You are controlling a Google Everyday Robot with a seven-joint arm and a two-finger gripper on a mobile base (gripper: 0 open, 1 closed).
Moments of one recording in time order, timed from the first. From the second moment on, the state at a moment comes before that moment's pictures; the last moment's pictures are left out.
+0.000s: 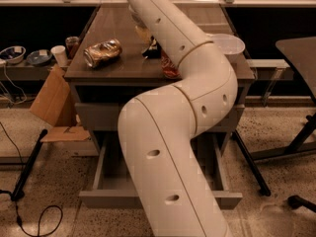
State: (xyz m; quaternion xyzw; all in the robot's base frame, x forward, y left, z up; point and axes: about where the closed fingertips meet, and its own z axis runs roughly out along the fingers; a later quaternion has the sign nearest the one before) arm 0.845 0.003 0.866 -0.37 0.90 -0.15 0.19
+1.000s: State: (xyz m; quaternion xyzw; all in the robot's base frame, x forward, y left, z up) arm 0.855 -0.021 0.926 -0.32 0.89 -0.20 0.25
